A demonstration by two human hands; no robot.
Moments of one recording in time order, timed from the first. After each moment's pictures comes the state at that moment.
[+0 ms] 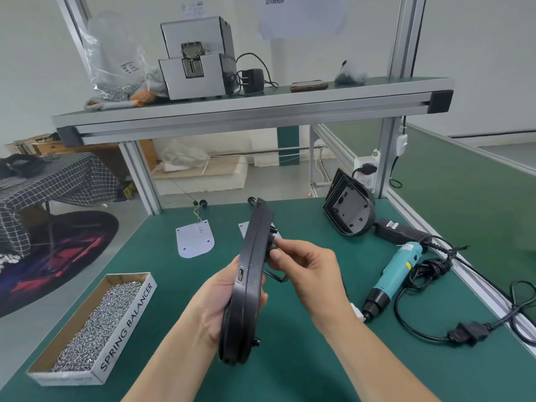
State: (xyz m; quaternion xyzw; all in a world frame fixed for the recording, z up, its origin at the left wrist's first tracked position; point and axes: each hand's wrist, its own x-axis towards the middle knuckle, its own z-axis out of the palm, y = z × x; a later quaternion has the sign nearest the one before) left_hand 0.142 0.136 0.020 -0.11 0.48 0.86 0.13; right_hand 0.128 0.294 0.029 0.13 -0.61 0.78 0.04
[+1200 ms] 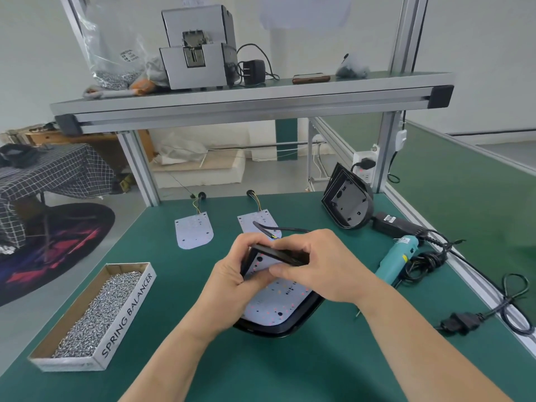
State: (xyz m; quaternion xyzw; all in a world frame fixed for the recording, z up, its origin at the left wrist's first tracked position) left_hand 0.161 0.143 0.024 0.22 0.77 0.58 -0.14; right_hand 0.122 0.332 0.057 0.33 -0.84 0.43 0.00
